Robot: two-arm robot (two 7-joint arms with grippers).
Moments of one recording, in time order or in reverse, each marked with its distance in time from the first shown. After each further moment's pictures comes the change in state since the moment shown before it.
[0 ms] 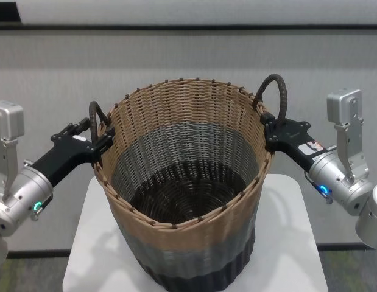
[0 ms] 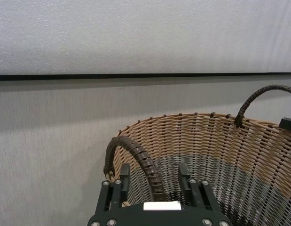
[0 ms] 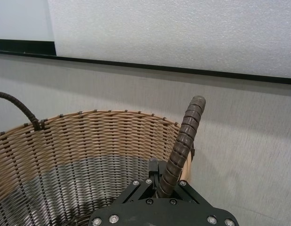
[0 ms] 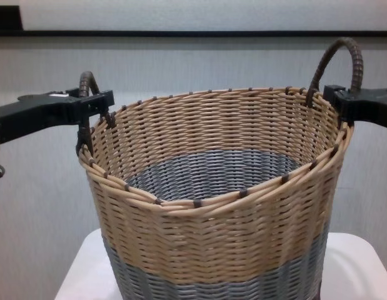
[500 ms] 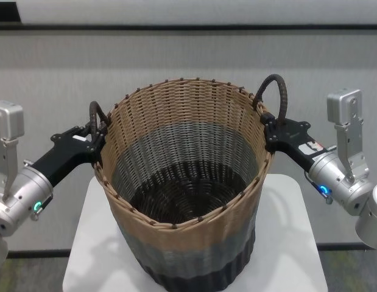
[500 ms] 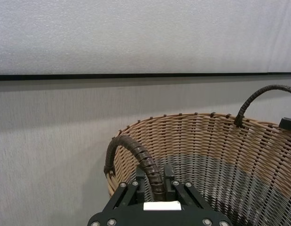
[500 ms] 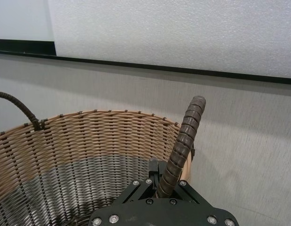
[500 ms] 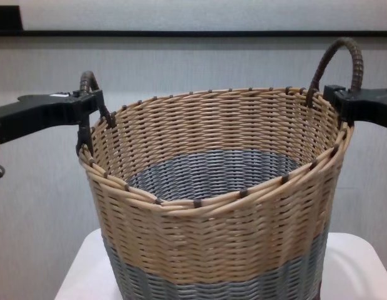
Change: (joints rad) left arm 0.000 0.000 0.000 0.000 0.000 0.000 0.000; right arm 0.000 0.000 0.000 0.000 0.000 0.000 0.000
